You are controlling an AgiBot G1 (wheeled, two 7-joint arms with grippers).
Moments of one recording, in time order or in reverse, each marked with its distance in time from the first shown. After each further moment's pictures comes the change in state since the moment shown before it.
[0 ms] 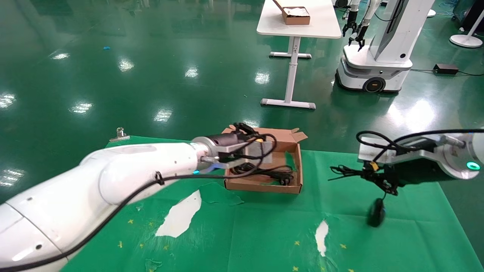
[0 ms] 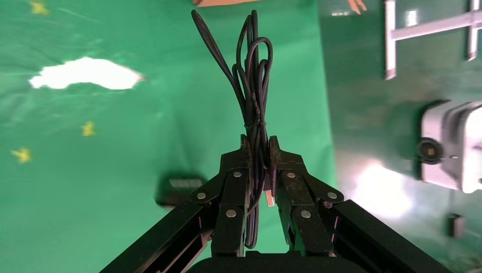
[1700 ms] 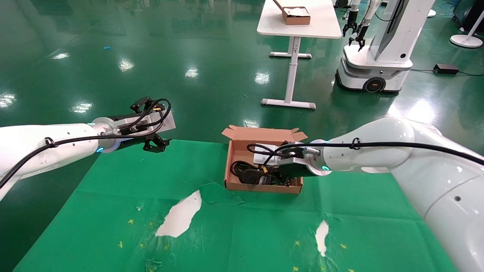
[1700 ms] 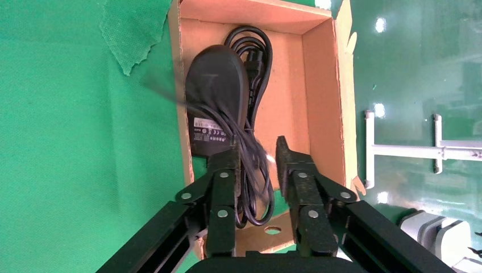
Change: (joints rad) left arm -0.065 -0.204 -0.081 0.212 -0.169 0.010 0.151; right arm -0.006 -0.484 -0.193 -0.602 0.210 0.512 -0.343
